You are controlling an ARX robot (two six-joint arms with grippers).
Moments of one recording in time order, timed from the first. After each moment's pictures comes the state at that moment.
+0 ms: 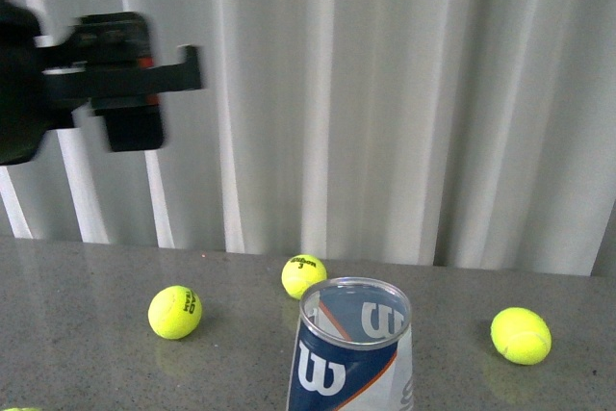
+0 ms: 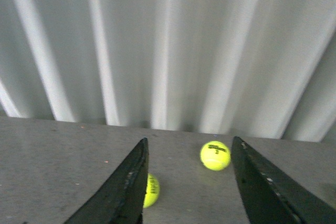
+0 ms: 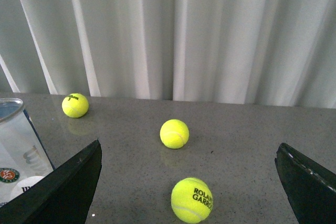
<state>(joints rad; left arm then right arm) -0.39 1.29 0.66 0.63 -0.38 -0.08 0.00 0.00 0.00 0.00 0.00 0.00</state>
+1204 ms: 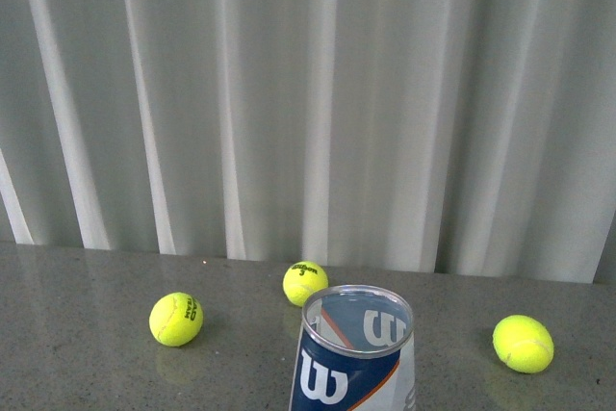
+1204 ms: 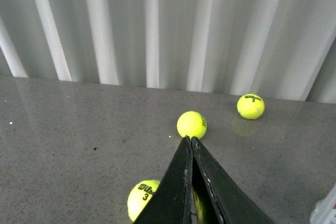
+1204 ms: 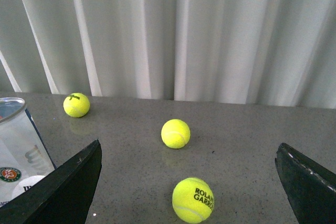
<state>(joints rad) 0.00 0.55 0.02 0.54 0.00 -0.01 0.00 0.00 0.00 0.00 0.00 0.00</state>
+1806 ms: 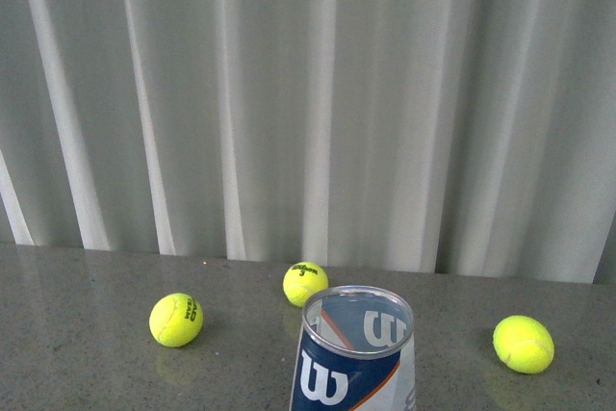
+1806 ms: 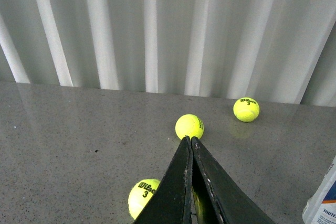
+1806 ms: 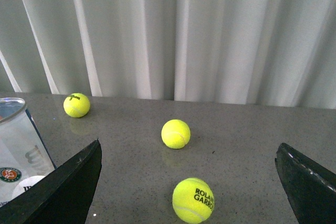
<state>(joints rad) 0.00 0.27 0.02 0.28 0.00 -0.01 0.00 0.00 0.00 0.00 0.00 0.00</state>
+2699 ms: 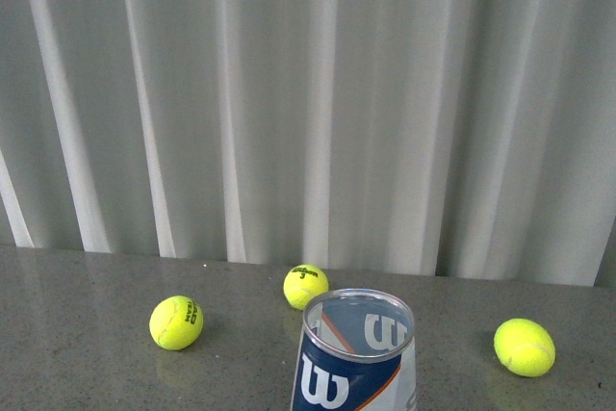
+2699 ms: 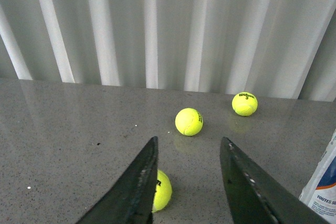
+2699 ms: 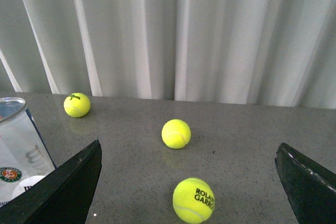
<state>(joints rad) 0.00 0.00 0.02 0.00 0.00 0.00 0.00 0.00 0.00 0.00 0.00 0.00</state>
